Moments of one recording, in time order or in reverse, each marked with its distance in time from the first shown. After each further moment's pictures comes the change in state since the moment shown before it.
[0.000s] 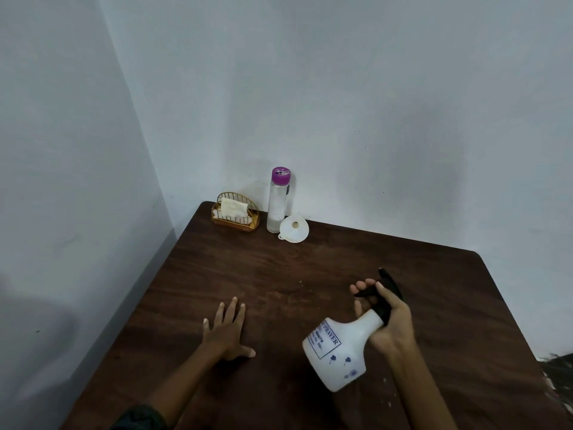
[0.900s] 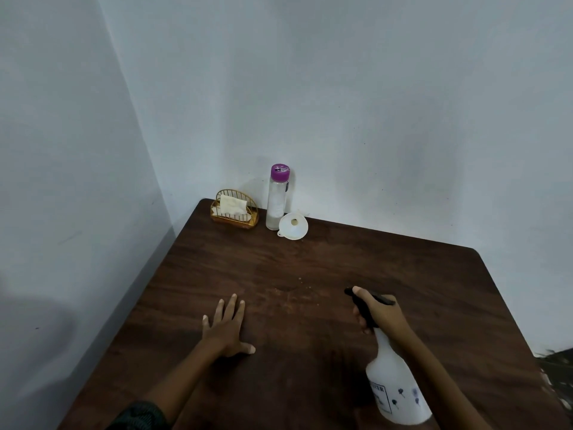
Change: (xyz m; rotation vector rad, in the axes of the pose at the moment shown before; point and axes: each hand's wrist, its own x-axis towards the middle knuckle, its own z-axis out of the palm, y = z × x) left_hand 0.002 -0.003 0.002 -0.014 0.027 0.012; right_hand 0.007 -0.003 -0.011 -1.076 0.033 -0.135
